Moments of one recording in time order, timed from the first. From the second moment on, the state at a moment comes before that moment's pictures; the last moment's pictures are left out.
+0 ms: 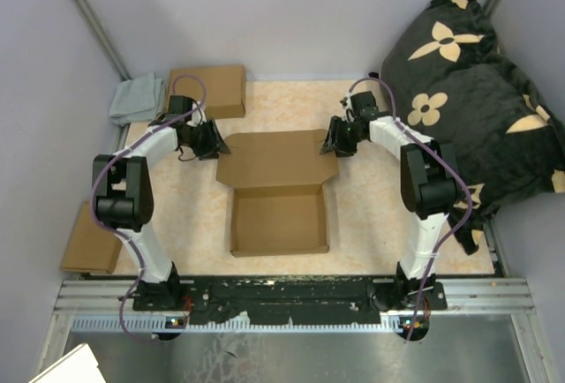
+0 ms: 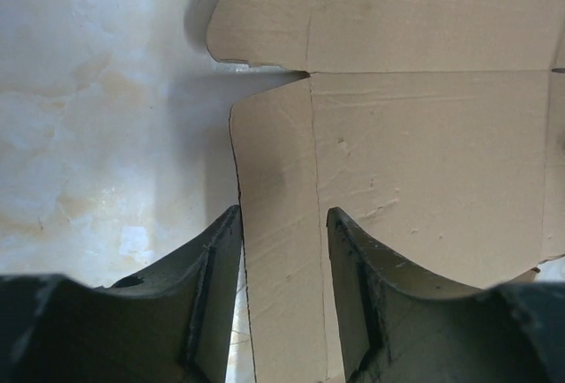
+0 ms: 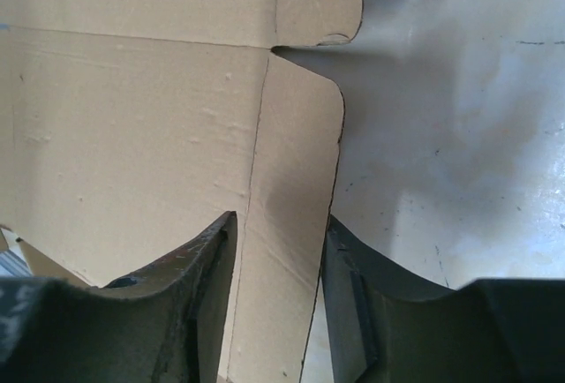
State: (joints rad) left arm -0.09 1.85 1.29 -0.43 0.35 -0.41; right arm 0.23 1.97 1.40 -0.45 -0.41 0.41
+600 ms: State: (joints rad) left arm -0.17 1.85 1.29 -0.46 0.31 -0.38; right arm 0.35 1.98 1.63 -0.65 -0.21 0.34
